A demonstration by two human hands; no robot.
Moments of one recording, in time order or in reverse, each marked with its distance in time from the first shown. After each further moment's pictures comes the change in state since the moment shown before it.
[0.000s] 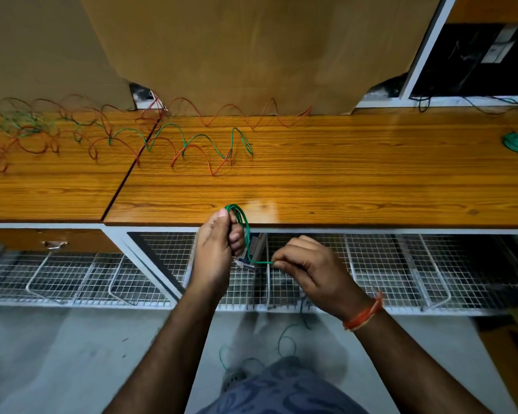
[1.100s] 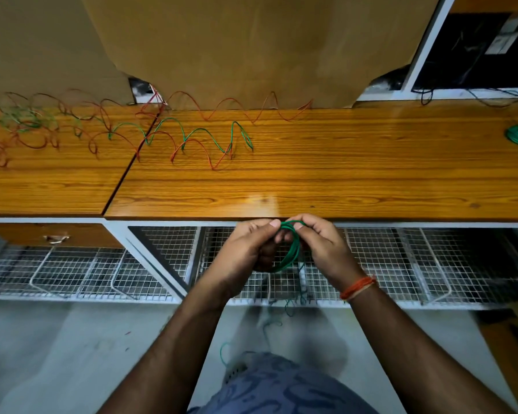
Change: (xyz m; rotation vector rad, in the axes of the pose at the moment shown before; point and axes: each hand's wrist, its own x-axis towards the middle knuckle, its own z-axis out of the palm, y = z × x) left_hand -0.015 0.001 0.023 0.167 -0.396 -0.229; right_hand 0.015 0.029 0.005 0.610 0.158 0.475
